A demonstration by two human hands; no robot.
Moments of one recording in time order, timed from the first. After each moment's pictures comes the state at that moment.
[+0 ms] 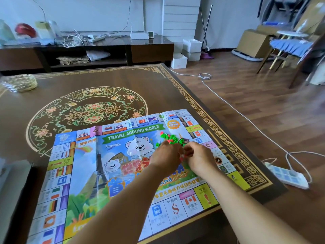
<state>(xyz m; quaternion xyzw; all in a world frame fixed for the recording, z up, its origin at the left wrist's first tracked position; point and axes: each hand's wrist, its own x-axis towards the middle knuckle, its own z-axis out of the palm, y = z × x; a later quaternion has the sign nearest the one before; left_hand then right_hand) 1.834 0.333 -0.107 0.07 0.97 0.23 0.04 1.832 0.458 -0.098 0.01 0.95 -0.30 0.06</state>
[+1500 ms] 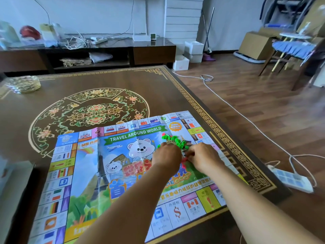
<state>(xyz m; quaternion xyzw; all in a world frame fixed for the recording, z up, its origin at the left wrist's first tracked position) 1.832 0.340 -0.102 0.03 0.99 0.14 0.05 1.822 0.461 -0.088 -0.02 0.98 -0.15 0.09</state>
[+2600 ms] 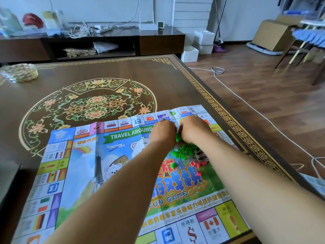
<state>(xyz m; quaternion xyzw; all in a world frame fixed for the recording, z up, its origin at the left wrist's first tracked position) 1.748 0.299 -0.116 -0.05 0.98 0.21 -0.02 1.729 0.392 -0.091 -0.03 0.99 -0.11 0.07</state>
